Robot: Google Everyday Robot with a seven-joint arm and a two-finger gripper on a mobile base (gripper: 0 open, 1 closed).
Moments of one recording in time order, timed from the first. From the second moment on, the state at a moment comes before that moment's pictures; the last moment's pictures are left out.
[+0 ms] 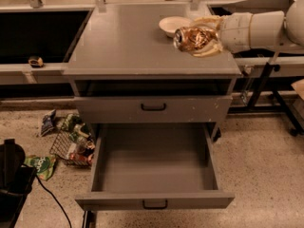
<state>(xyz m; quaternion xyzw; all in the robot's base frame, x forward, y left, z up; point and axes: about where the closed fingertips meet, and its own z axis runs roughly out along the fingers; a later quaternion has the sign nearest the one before) 0.687 -0.135 0.943 -0.68 0.43 0.01 0.59</state>
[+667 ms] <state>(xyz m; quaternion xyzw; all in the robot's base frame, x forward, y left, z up) 0.700 -0.127 0.919 -0.61 0.52 0.08 0.58</state>
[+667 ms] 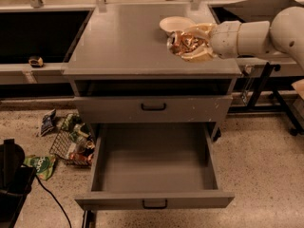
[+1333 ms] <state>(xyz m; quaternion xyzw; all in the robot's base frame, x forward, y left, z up) 0.723 -0.120 0.898 -0.51 0.62 0.19 0.57</state>
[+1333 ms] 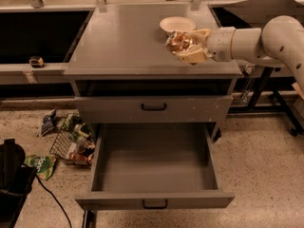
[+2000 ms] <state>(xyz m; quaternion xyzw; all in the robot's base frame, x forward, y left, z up) 0.744 -0.130 0.867 -0.49 0.67 0.25 0.51</state>
